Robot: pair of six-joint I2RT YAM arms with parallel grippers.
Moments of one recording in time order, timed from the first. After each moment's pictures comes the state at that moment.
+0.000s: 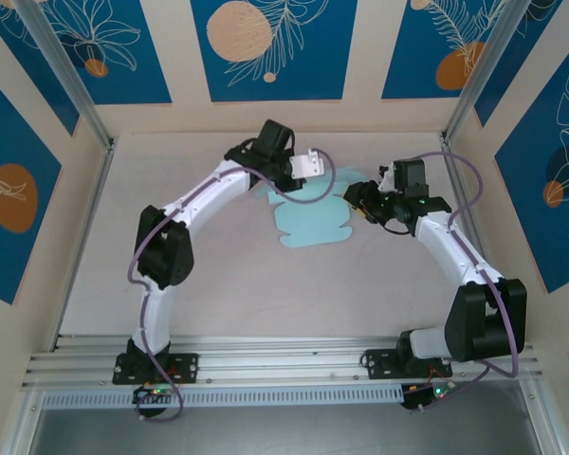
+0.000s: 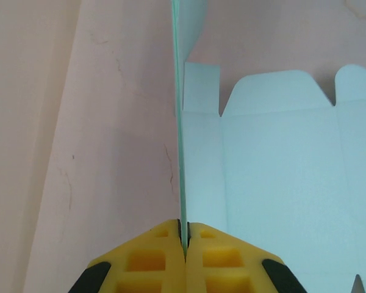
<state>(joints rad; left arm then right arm) -0.61 2.15 2.05 -0.71 0.28 0.89 0.10 1.36 1.01 -0.47 -0.52 0.73</state>
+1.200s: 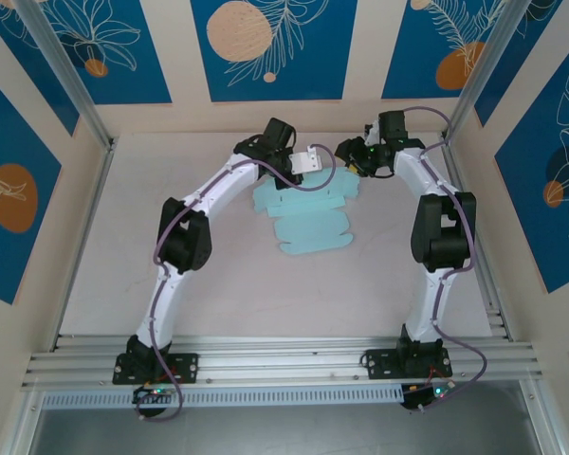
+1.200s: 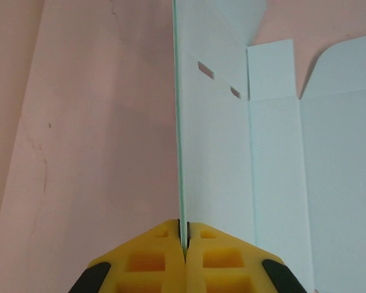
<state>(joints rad) -0.58 2.37 2.24 -0.75 0.22 0.88 0.07 2.04 1.71 -0.55 -0.57 0.62</state>
